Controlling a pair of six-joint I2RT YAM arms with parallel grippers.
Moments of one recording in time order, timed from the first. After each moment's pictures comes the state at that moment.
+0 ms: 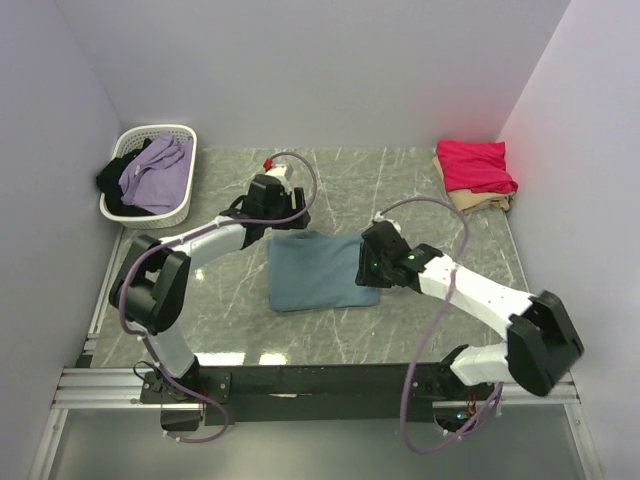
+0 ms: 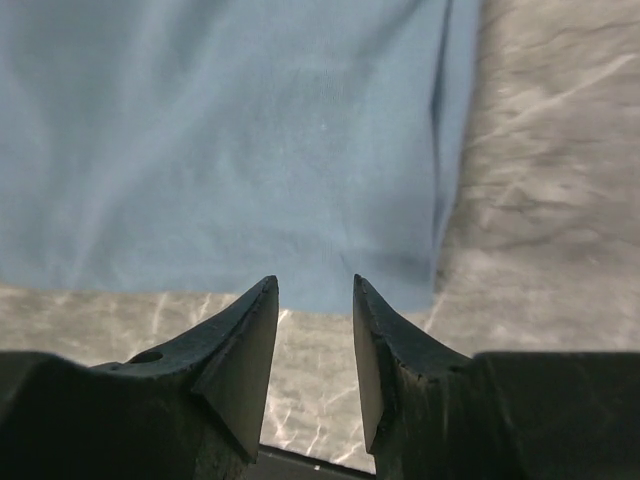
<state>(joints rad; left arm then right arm) -0.50 1.74 1.12 0.02 0.04 -0.41 0.67 1.29 0.83 -0.52 0.11 0.69</state>
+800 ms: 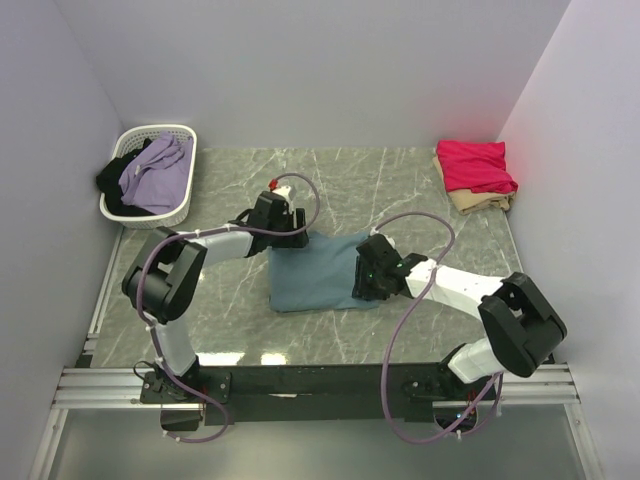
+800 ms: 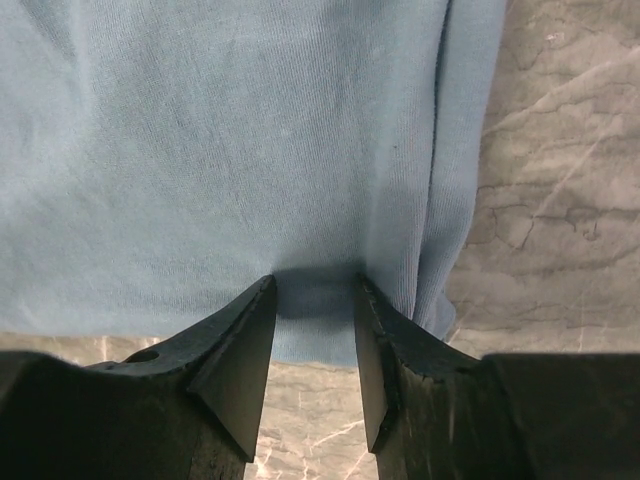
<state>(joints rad) -0.50 1.82 1.03 0.06 0.07 -0.41 0.67 1.44 0.72 -0.36 0.06 0.74</state>
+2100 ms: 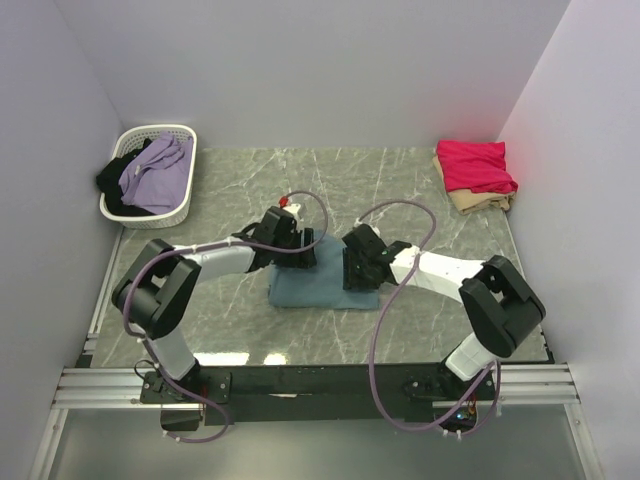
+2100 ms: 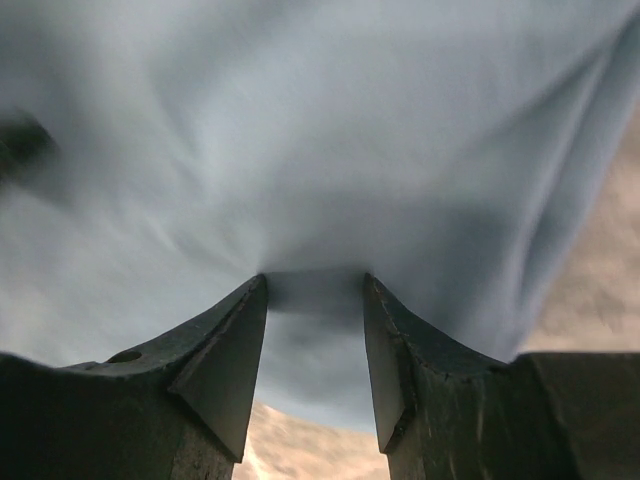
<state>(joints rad) -0.60 1.70 0.91 -0.02 0.12 -0.45 0.69 1.59 0.90 -0.38 0.09 0.64</state>
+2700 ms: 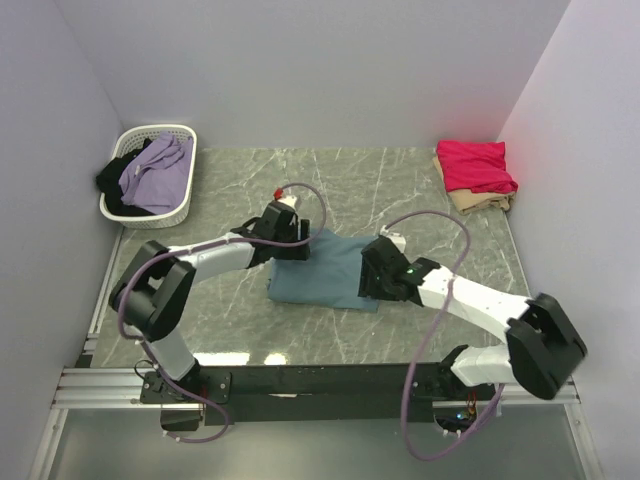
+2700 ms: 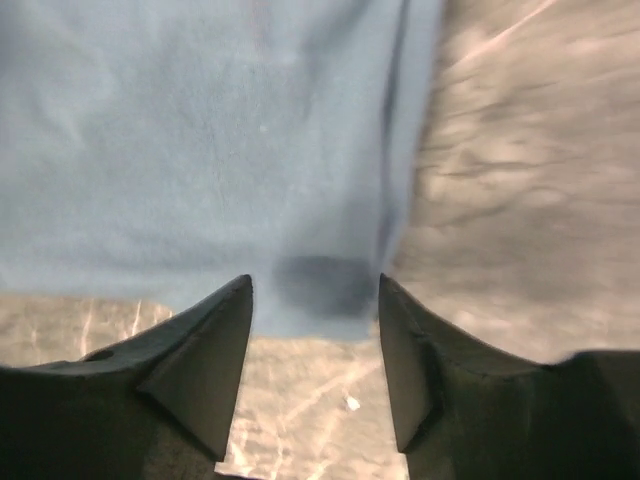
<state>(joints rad) -0.61 1.72 0.99 -0.07 -0.04 -0.45 0.70 1.33 0.71 -0.45 0.20 0.76</state>
